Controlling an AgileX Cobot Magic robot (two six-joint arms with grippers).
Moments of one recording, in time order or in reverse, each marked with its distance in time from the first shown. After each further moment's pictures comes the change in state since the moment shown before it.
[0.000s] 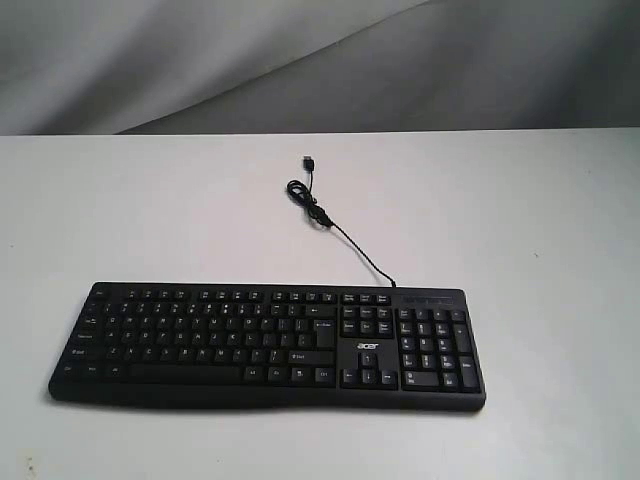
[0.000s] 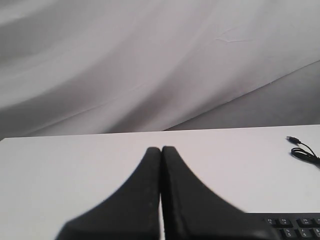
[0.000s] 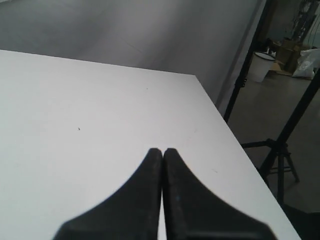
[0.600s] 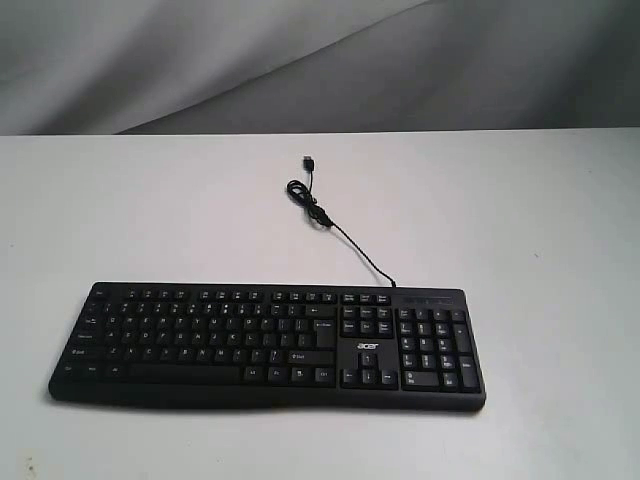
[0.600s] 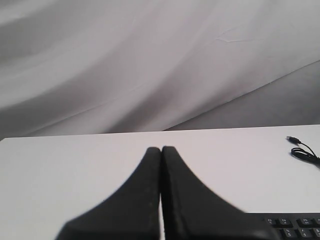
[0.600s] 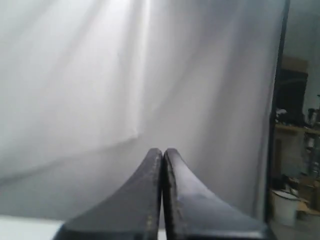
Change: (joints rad) left arm 0.000 0.000 0.000 0.000 0.000 0.000; right arm 0.000 0.000 0.000 -0.023 -0.539 0.088
